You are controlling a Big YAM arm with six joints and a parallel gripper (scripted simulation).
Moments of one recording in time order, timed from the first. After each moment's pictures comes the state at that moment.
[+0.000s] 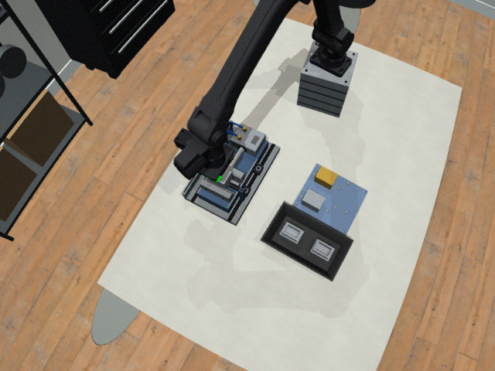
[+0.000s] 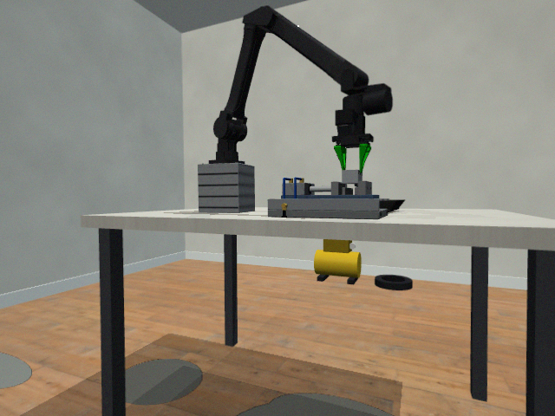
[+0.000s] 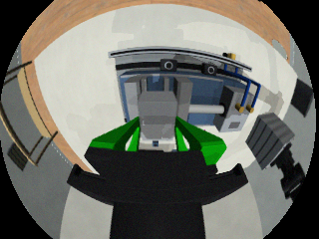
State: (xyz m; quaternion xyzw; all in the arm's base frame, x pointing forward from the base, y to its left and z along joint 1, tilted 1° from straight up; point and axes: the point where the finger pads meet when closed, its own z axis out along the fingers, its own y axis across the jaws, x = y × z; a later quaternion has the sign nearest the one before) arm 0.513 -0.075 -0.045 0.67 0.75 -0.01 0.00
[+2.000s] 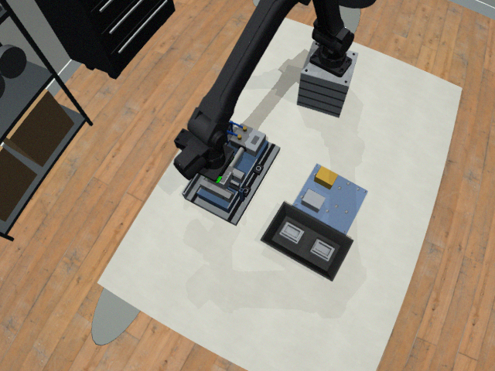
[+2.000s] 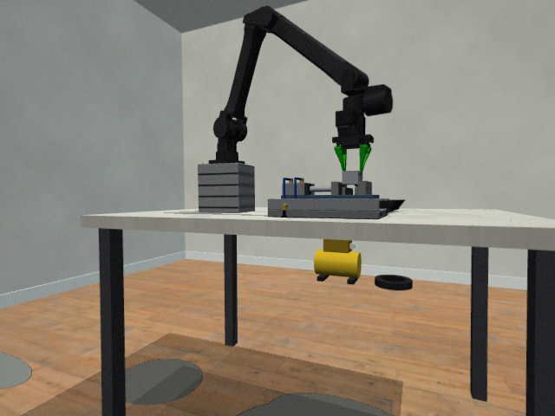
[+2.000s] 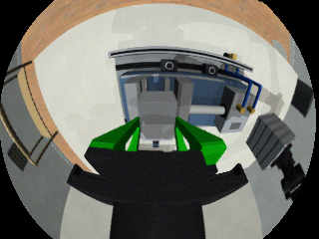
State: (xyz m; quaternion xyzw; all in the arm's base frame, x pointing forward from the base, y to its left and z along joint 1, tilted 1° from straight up) arm 0.514 -0.075 -0.048 0.67 0.75 -0.01 0.00
